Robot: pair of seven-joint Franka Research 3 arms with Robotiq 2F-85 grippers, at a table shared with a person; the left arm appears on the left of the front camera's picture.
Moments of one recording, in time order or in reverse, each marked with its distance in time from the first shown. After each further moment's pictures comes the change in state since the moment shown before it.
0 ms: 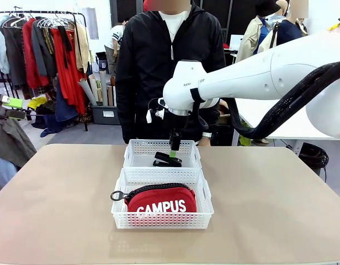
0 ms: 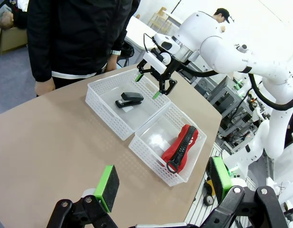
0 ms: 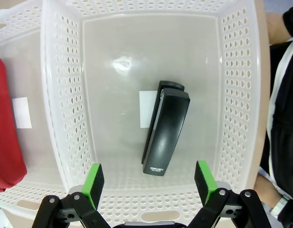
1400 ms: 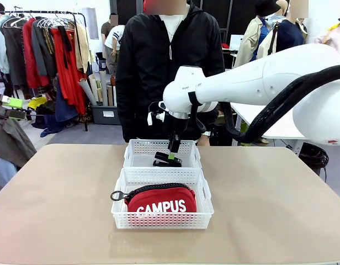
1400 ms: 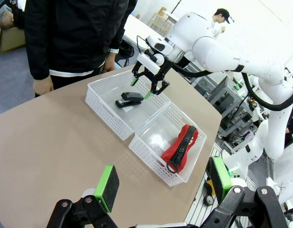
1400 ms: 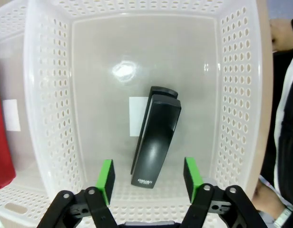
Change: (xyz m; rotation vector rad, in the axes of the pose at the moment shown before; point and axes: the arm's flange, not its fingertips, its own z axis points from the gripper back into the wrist) left arm 0.000 0.000 0.000 0.000 0.000 0.000; right arm -0.004 -0.016 -0.017 0.020 -0.030 0.025
